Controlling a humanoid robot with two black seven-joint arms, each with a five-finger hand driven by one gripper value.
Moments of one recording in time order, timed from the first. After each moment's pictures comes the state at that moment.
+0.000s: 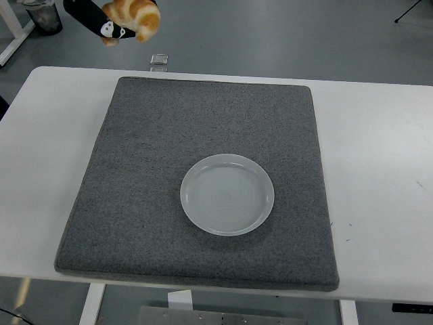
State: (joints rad) left arm -1.39 0.90 -0.36 -1.22 1.21 -0.44 -0.27; right arm 0.02 0.00 -0.10 0.14 0.06 0.02 -0.02
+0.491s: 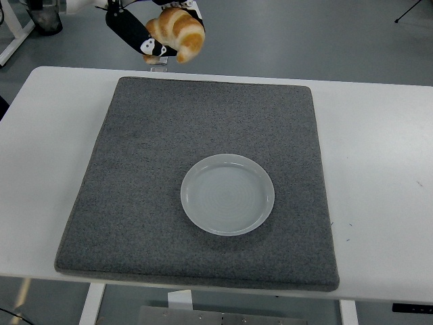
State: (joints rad) left arm -1.39 0.79 -0.37 -1.28 1.21 -0.45 -0.31; right arm 0.02 0.00 -0.10 0.14 0.06 0.03 -0.02
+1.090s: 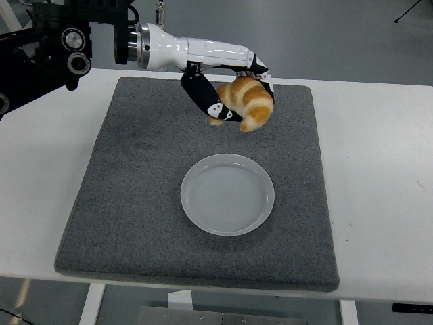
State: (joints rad) left arm -1.32 0.55 -0.35 -1.33 1.24 -0.48 -0.31; right arm 0.02 0.00 -0.10 0.14 0.06 0.02 -0.02
